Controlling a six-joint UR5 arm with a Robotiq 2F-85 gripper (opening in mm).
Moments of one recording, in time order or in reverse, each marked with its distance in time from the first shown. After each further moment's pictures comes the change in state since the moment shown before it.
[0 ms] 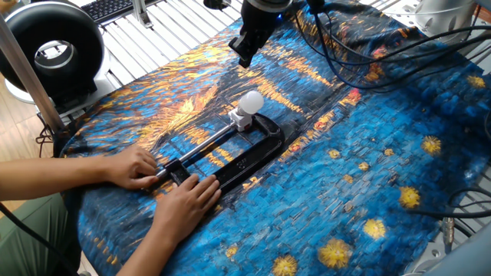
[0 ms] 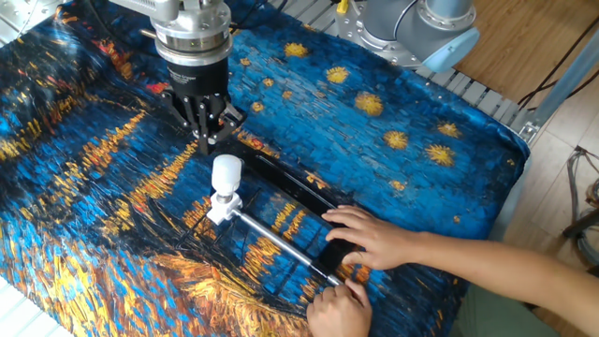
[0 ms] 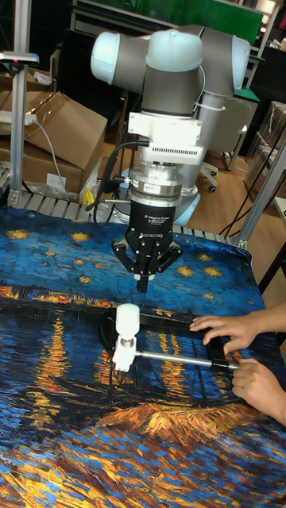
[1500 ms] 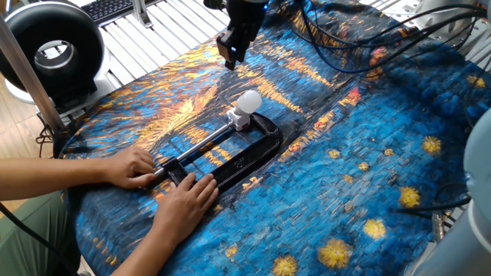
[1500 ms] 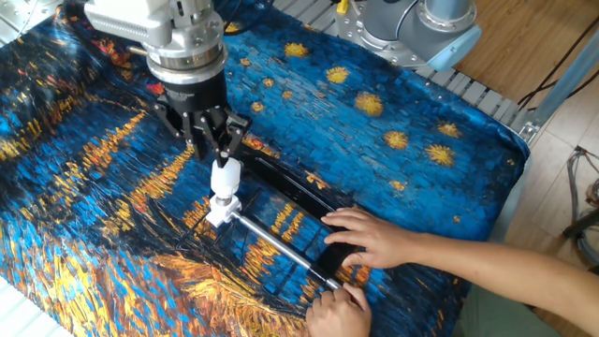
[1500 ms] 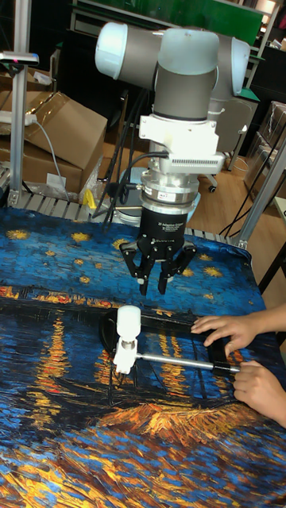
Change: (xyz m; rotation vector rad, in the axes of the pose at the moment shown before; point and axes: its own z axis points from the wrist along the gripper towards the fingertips) arm -0.018 0.020 0.000 -0.034 0.086 -0.091
